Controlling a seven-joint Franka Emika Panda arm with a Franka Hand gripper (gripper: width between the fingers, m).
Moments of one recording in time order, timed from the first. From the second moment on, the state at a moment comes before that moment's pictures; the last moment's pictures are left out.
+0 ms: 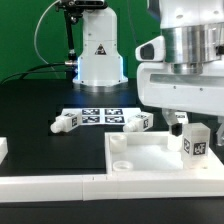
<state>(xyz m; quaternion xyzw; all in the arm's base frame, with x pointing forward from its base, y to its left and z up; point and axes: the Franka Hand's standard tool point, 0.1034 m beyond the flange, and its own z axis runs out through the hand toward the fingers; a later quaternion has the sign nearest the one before) 0.641 0.117 0.078 -0.90 0.43 -0.06 0.07</state>
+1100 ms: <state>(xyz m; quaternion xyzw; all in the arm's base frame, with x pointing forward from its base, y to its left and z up) 0.636 0.113 0.073 -0.99 0.13 -0.07 0.02</state>
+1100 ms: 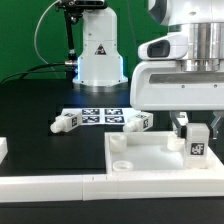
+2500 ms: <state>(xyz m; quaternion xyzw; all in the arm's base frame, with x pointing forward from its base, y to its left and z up) 0.637 0.119 0.074 -0.68 0.73 -0.03 0.09</state>
